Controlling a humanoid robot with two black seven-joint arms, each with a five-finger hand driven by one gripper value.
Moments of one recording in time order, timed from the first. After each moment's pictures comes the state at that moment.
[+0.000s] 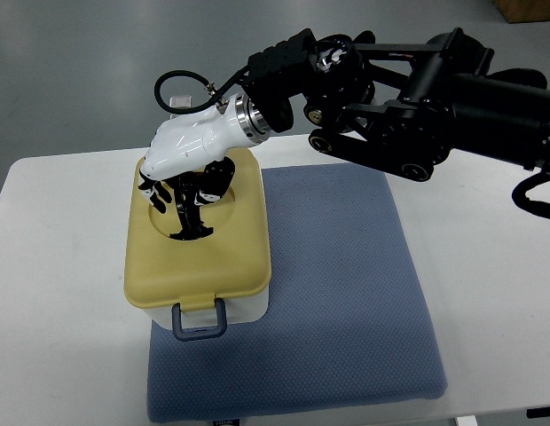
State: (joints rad) left arm -0.03 0.00 -0.02 -0.14 0.02 -0.07 -0.04; right arm 1.53 -0.06 0.09 0.98 -1.70 0.33 0.51
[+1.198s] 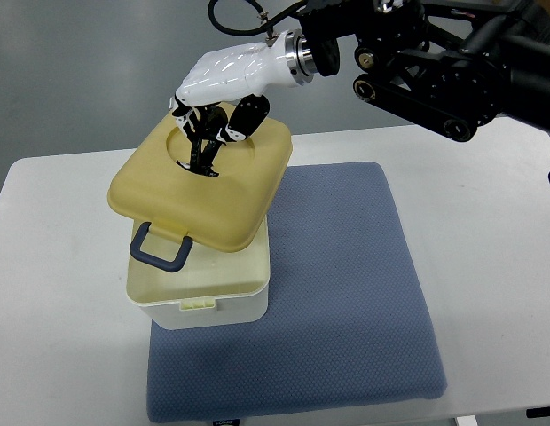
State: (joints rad) left arm -0.03 0.00 -0.02 -0.14 0.02 -0.07 -0.04; right arm 1.53 -0.19 0.18 0.92 -1.64 0.33 0.51
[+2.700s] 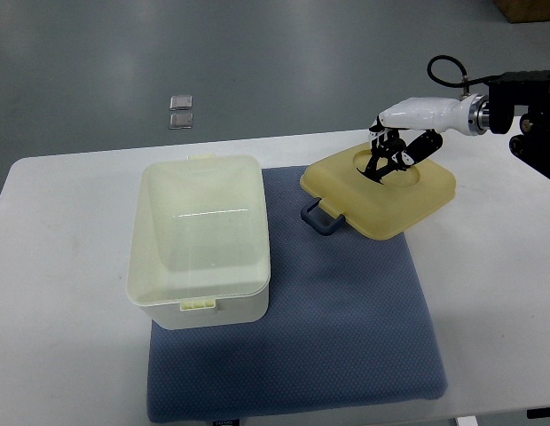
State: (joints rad) left arm -0.03 0.00 -0.02 -0.14 0.02 -0.07 -0.04; right arm 1.16 -0.47 0.17 0.71 -1.62 0.21 0.60
